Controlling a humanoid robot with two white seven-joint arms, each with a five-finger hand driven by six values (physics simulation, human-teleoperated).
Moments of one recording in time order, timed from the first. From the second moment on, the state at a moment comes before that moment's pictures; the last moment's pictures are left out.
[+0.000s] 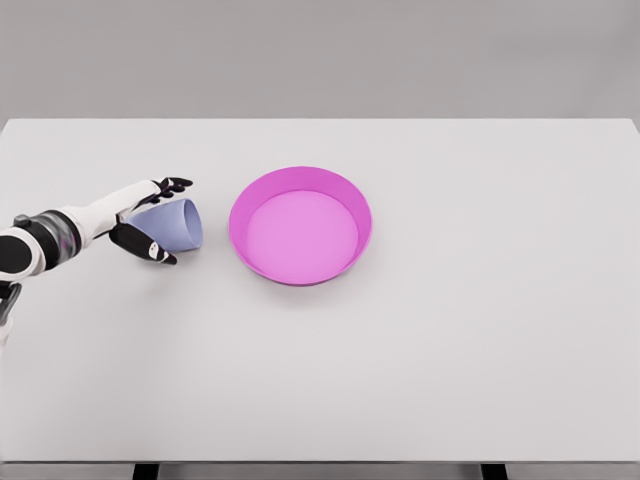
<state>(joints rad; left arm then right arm) -0.34 0.62 -0.31 -1.73 -0.19 0.47 -0.61 0.01 0.00 -0.07 -0.01 0.08 -0.06 0.08</state>
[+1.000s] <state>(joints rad) -0.39 0.59 -0.37 -1.64 -0.21 0.47 -0.61 0.01 0.00 -0.07 -0.01 0.08 -0.06 0.08</state>
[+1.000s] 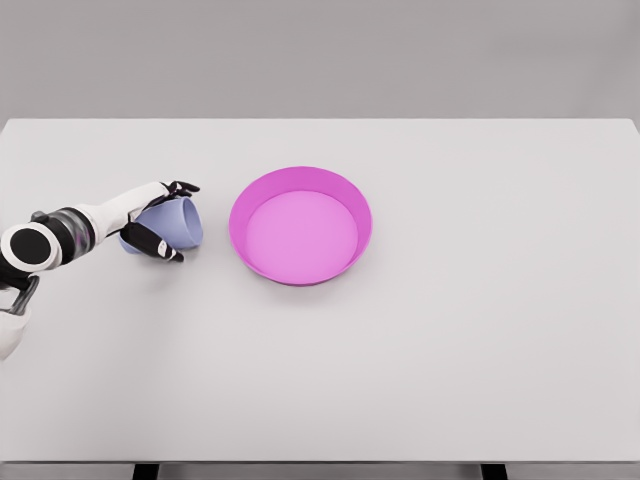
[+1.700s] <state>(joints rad) -0.39 0.59 -0.36 -1.64 -0.19 0.41 -0.61 0.01 0.00 -0.07 -0.01 0.08 -0.06 0.08</state>
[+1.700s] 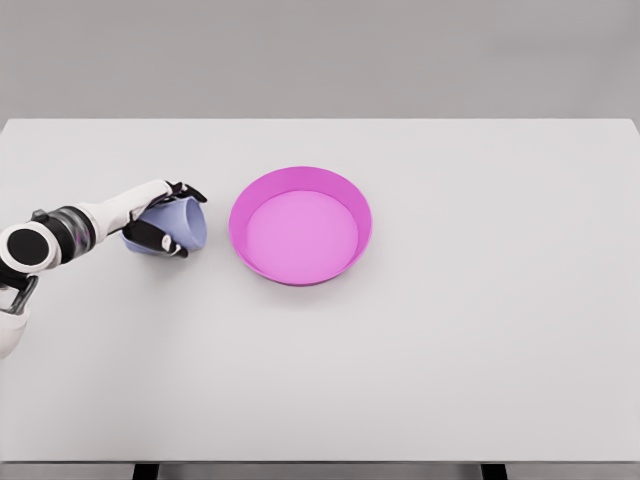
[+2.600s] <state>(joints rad) -0.39 0.47 -0.23 -1.64 0.03 0.33 -0.61 0.01 0.00 -0.07 -0.01 0.08 -0.06 0.08</state>
